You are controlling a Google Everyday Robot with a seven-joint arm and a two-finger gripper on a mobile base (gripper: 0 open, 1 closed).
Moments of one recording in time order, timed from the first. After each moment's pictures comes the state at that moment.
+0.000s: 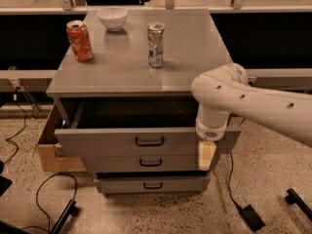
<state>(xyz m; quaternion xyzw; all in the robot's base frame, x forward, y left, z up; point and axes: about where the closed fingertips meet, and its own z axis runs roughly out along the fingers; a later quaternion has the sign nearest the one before) 0.532 -0.166 0.657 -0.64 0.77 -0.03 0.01</state>
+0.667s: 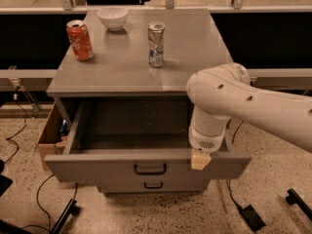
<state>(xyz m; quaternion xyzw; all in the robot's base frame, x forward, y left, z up) 0.458 -0.124 0.689 -0.65 0.76 0.03 -0.01</state>
